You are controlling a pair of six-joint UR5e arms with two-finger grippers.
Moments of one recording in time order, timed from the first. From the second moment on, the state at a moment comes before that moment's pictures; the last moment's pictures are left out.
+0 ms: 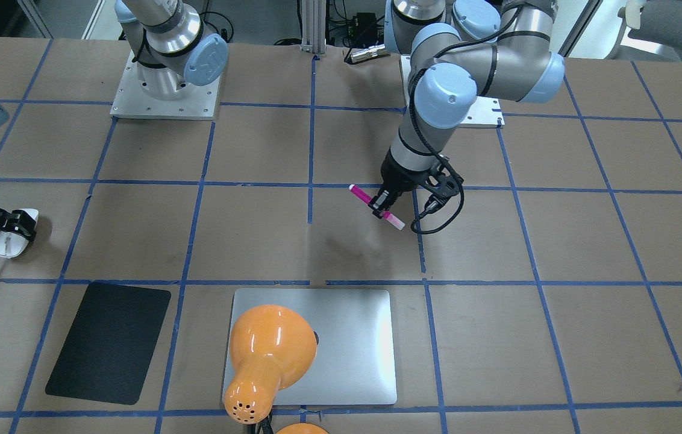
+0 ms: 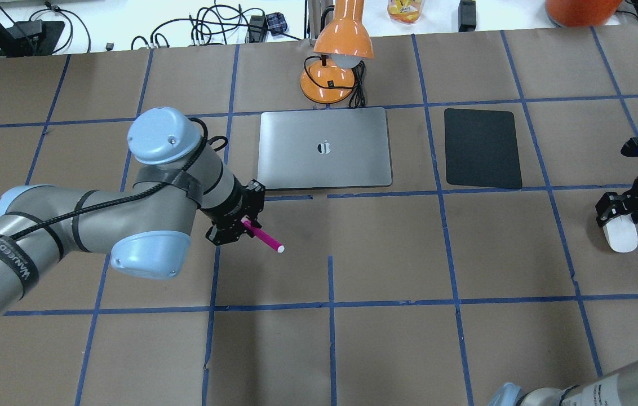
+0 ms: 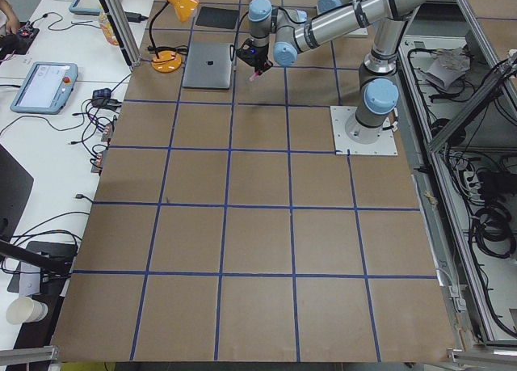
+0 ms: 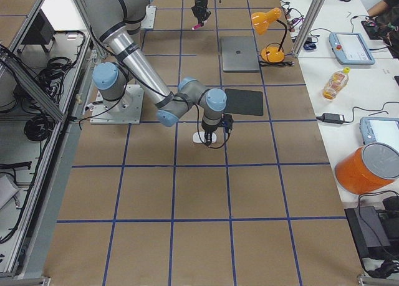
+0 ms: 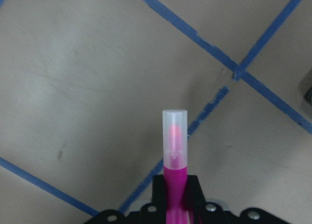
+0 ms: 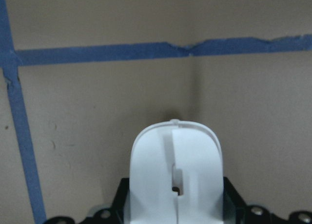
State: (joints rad) left arm -1.75 -1.70 -2.06 -0.92 1.44 -1.14; right arm 0.90 -1.24 2.00 -2.28 -1.61 -0.63
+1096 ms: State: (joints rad) left arm -1.98 -1.97 -1.99 -0.74 1.54 -1.74; right arm 1.25 -1.16 1.75 -2.26 -1.60 -0.25
